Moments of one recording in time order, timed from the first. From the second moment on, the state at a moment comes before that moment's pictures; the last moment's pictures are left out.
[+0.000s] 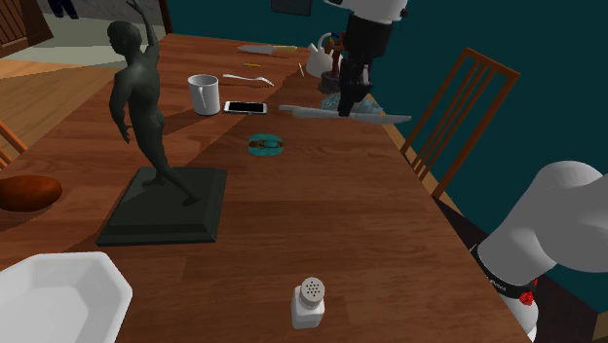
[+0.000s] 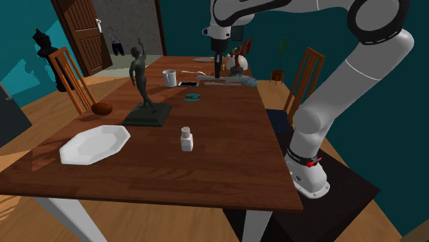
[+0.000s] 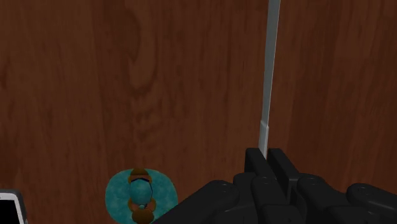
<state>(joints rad) 0.28 -0.38 0.19 -2.16 0.10 1.83 -0.61</state>
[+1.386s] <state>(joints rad) 0.16 -0.46 -0.06 -2.33 0.01 1.91 -0.94</state>
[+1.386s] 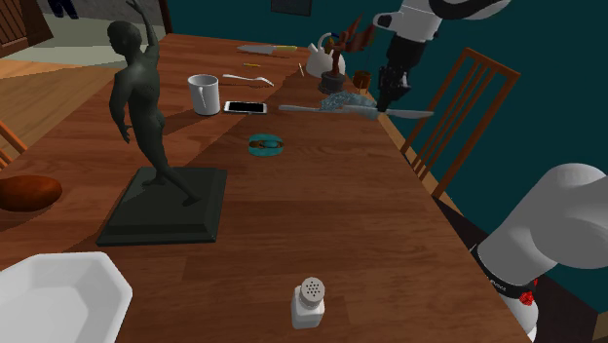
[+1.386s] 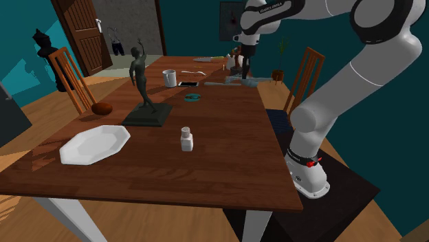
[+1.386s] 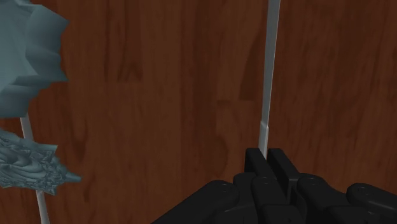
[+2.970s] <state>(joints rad) 0.16 -0.37 -0.07 -2.54 0.02 2.21 -0.96</state>
